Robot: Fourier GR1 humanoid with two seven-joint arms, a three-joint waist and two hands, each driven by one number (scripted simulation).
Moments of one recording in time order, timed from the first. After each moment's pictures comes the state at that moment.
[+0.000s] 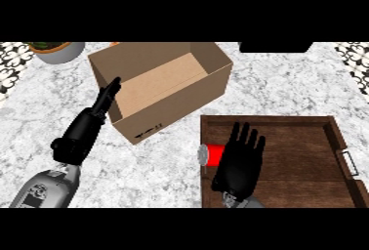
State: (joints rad) left arm -0.22 0.35 -0.27 -1.60 0.07 0.09 0.06; right arm -0.20 0.00 0.63 -1.53 1.44 0.19 1.18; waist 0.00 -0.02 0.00
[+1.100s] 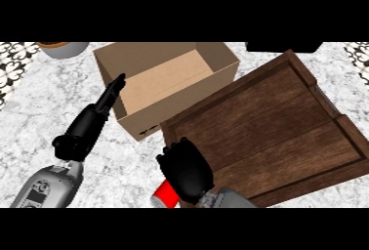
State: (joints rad) left arm -0.25 0.32 -0.25 -1.60 0.06 0.04 0.06; right arm -0.42 -0.03 0.82 -1.47 1.17 0.16 0.34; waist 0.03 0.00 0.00
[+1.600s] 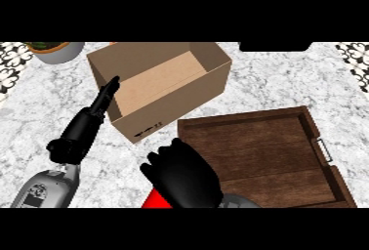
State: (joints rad) left arm -0.21 0.31 -0.22 -1.60 0.03 0.03 0.04; right arm -0.44 -0.05 0.79 -1.71 1.10 0.18 0.24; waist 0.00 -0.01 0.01
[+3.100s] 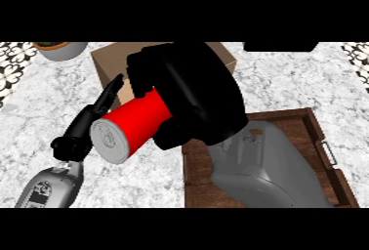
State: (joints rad) left arm -0.23 0.25 -0.18 -1.59 -0.01 -0.02 0.04; right arm -0.91 0.00 0.38 -1.67 0.72 0.21 0.52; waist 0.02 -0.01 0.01
